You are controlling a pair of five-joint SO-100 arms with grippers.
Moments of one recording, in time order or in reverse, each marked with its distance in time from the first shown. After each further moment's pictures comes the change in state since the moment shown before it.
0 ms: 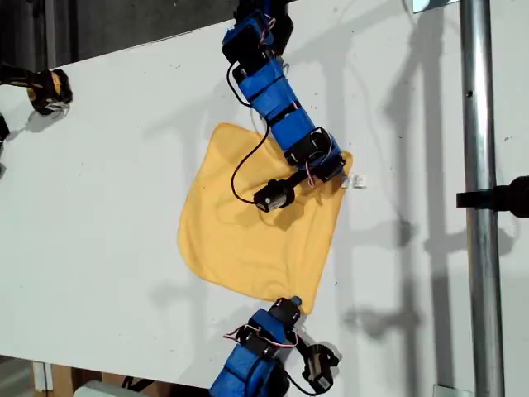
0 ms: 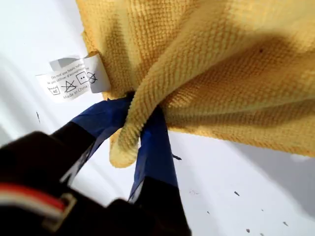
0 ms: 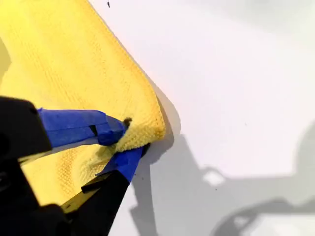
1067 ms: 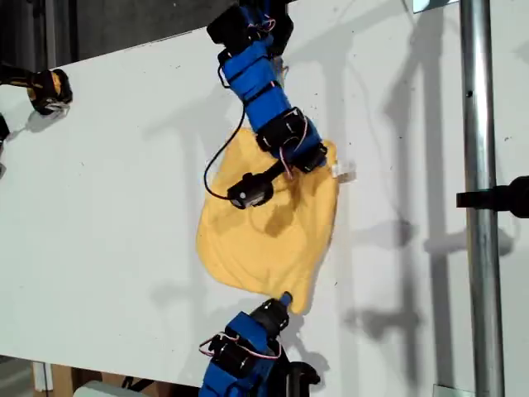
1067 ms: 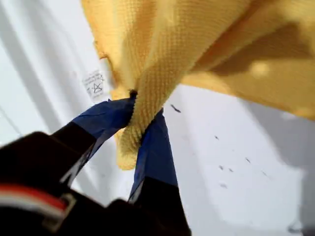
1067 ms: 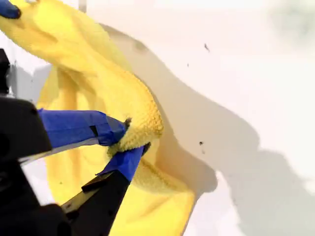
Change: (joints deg) arm 0 -6.2 11.3 -26.9 27.7 17.7; arm 1 3.1 16.2 -4.7 13.5 -6.9
